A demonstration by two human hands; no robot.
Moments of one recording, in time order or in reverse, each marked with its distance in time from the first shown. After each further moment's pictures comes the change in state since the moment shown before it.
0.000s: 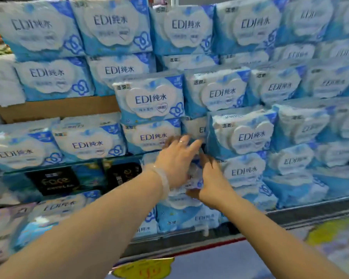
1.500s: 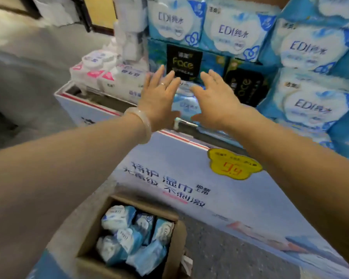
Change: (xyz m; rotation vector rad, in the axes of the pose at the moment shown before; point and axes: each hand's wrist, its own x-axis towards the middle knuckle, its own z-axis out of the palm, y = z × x) left_hand -0.284 -0.116 0.034 -0.011 0.040 -0.723; right_hand -0.067 -0.175 0.145 -0.653 -0.174 -0.784
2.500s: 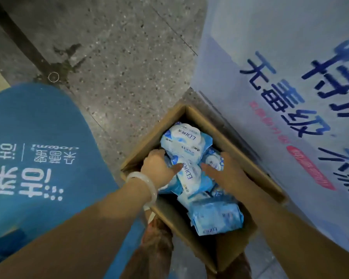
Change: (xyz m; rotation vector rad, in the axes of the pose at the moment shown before) left_hand -0.359 -0.242 0.453 -0.663 -0.796 -1.136; right_hand -0.006 -0.286 0.566 0.776 -0.940 0.370
